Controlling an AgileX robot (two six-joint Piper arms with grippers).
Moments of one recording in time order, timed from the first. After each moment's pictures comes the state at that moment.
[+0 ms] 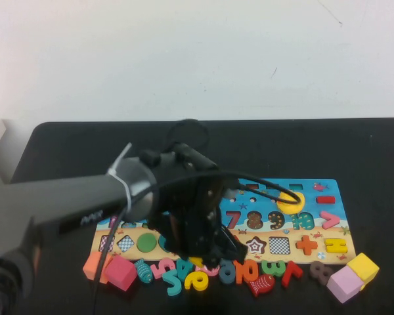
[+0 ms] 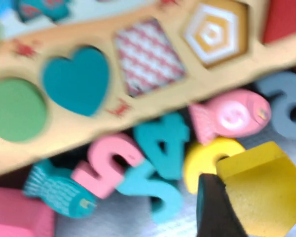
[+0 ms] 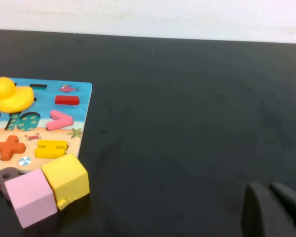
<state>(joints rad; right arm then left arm) -0.07 -0.01 0.02 -0.05 0.41 -0.02 -0.70 1.98 -1.38 0.05 0.86 -0.39</state>
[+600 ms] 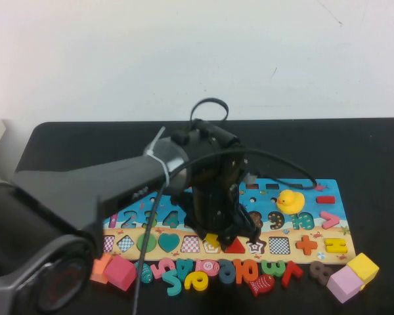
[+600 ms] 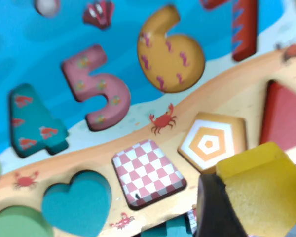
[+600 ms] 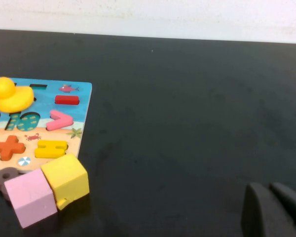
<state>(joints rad) -0.07 -0.01 0.02 -0.05 0.41 -0.02 -0.67 2.20 -1.71 0.02 0.99 -0.21</state>
